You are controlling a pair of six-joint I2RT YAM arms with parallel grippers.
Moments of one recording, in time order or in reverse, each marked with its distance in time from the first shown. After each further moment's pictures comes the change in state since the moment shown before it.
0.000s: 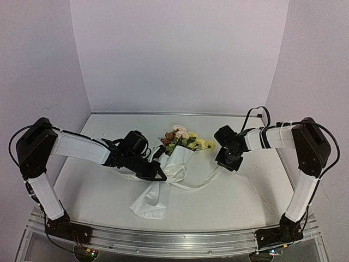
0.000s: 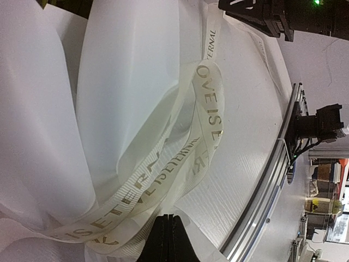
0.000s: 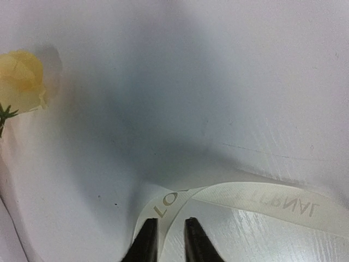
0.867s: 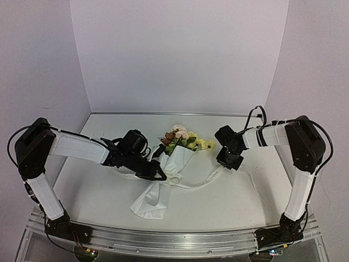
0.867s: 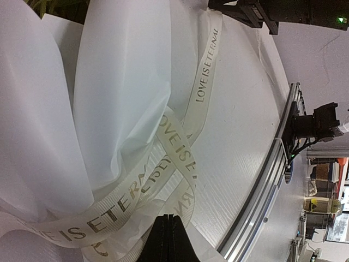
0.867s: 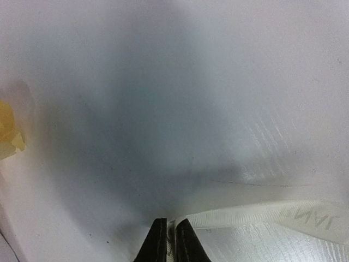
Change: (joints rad) left arm 0.000 -0.015 0.000 -0.006 0.004 0.001; right arm -0.039 0.071 0.037 0.007 0.011 0.035
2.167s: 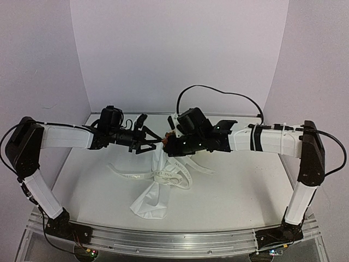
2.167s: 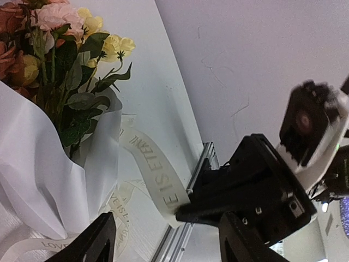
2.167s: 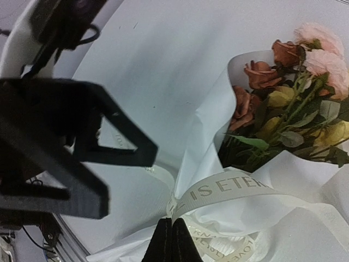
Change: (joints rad) left arm 0.276 -0.076 0.030 0.266 0.343 -0.296; right arm 0.408 -0.071 0.304 0.199 -0.261 -0.517
